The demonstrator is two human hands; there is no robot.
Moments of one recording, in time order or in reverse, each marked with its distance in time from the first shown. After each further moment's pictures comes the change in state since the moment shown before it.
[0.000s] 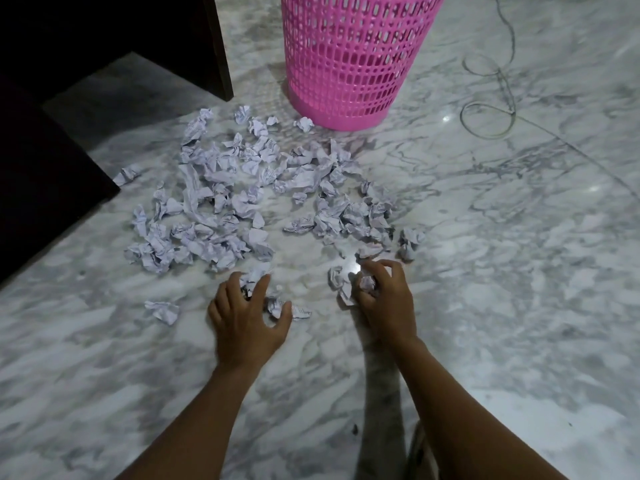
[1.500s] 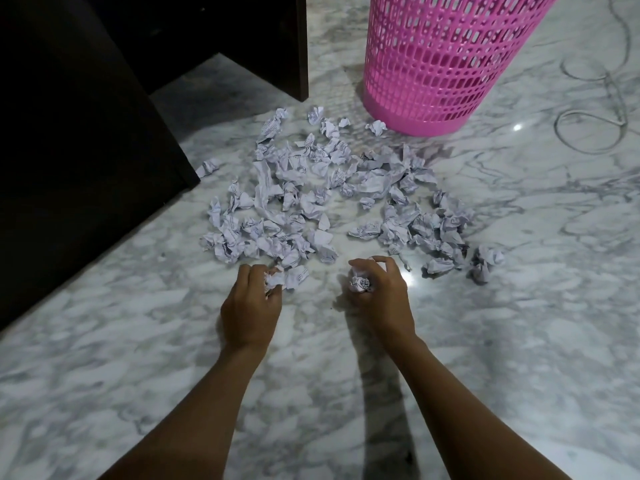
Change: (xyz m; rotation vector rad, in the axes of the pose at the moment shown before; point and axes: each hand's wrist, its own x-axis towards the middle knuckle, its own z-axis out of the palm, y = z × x) left_hand 0.030 -0.058 -0.034 -0.120 0.165 -0.140; right_hand 0.014 -0.071 0.071 0.205 -0.114 -0.126
